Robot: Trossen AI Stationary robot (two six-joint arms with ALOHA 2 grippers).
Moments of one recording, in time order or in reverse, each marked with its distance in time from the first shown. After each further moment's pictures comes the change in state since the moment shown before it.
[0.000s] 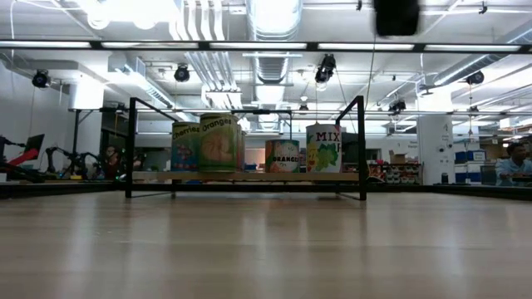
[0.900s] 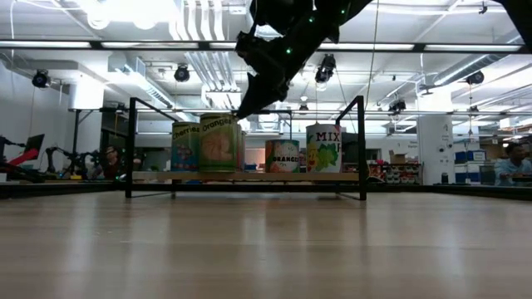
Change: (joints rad) left arm 0.000 0.000 -0.001 -0.018 0.049 0.011; right arm -0.376 0.340 0.016 0.744 0.115 -0.806
